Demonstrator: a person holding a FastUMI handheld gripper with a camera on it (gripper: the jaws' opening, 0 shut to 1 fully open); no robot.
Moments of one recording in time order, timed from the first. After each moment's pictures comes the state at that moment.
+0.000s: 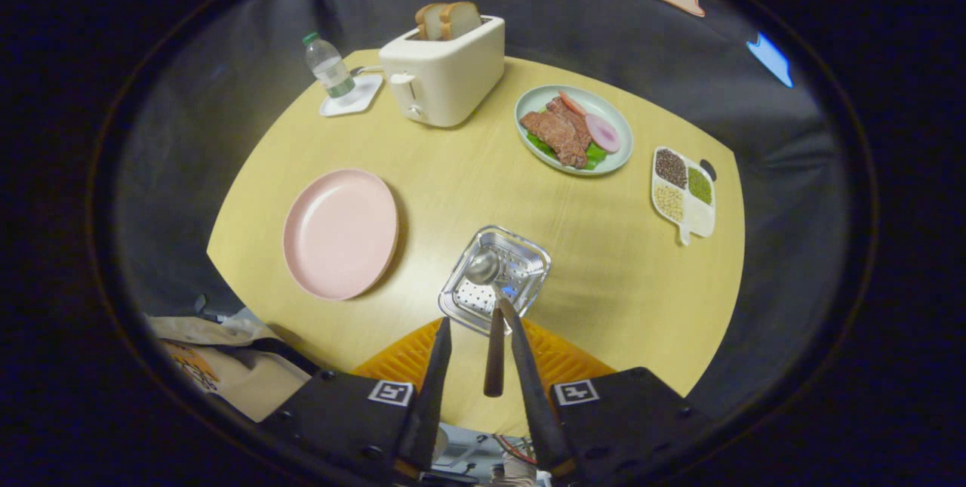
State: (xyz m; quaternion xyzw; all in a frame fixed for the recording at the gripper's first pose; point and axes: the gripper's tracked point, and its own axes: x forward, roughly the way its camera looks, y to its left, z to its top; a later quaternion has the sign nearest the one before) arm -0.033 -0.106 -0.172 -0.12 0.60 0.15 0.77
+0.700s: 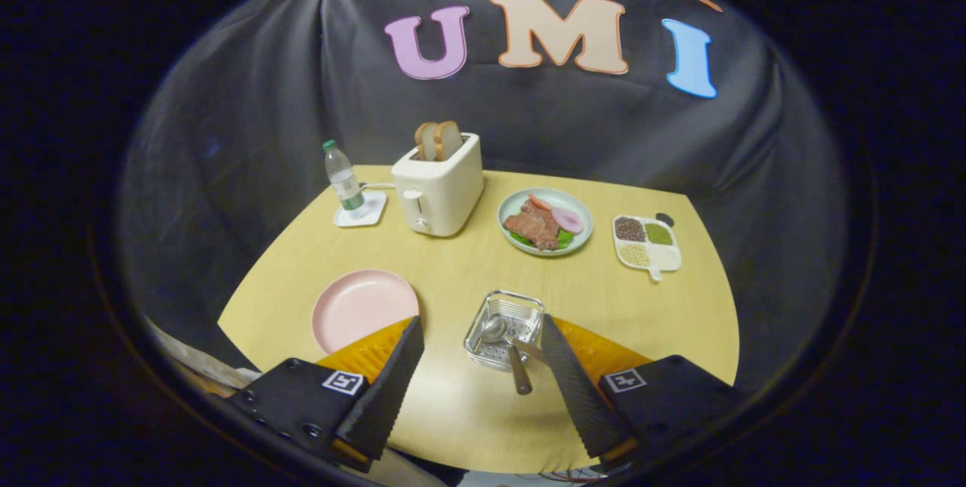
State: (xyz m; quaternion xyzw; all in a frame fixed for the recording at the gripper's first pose) arm -0.043 -0.103 -0.109 -0.05 0.38 0.10 0.92
